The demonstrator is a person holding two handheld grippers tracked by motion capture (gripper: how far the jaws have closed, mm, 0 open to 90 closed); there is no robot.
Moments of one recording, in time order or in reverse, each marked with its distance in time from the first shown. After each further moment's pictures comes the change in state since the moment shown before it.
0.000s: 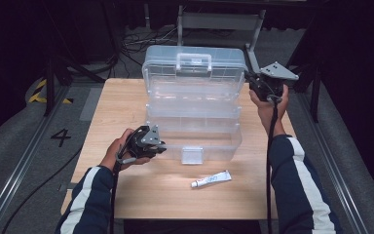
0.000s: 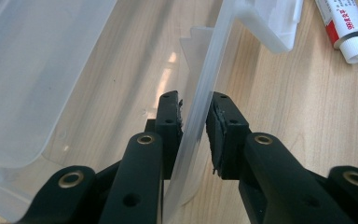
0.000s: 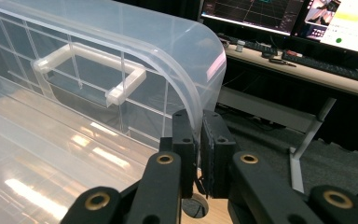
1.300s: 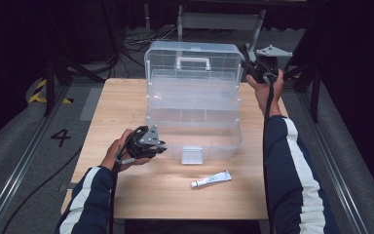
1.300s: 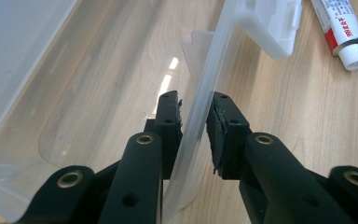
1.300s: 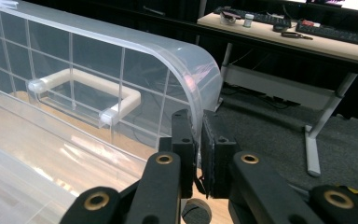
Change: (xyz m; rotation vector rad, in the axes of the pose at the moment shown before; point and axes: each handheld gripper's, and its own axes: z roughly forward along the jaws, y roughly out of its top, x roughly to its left) left arm -0.001 -0.003 0.000 -0.030 0.006 -0.017; right arm -0.028 0.018 0.053 0.101 0.041 0.070
